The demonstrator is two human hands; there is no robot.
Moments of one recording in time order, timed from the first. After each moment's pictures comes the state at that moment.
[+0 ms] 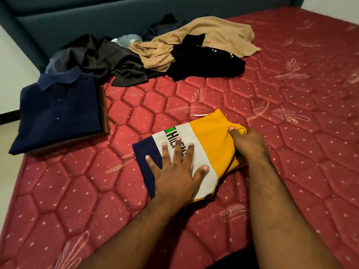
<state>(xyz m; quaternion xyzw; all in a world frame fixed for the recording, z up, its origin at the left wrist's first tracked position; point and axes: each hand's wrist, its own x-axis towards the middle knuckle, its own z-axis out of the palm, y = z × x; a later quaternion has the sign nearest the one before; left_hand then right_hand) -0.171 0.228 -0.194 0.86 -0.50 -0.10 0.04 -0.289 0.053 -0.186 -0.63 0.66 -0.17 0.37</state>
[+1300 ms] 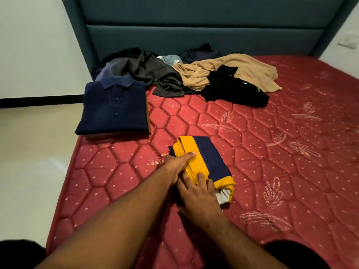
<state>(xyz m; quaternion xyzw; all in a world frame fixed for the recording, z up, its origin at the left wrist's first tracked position) -0.078 0.263 -0.173 0.70 0.00 -0.45 0.55 -0.212 0.276 -0.186 -0.97 0.21 -0.09 -0.02</state>
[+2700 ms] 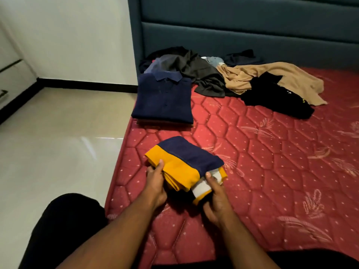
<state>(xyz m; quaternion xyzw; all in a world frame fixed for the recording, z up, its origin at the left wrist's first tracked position) -0.037 0.436 -0.224 0.48 0.15 -0.30 0.81 -0.160 0.346 -0.212 -0.34 0.30 -0.22 0.86</state>
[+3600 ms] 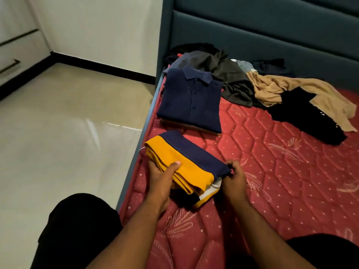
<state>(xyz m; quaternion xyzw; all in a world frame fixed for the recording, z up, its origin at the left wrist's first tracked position) 0.015 0.471 -0.220 0.51 0.09 -0.22 0.82 -0.080 0.301 -0.209 -0.69 0.33 -0.26 0.59</state>
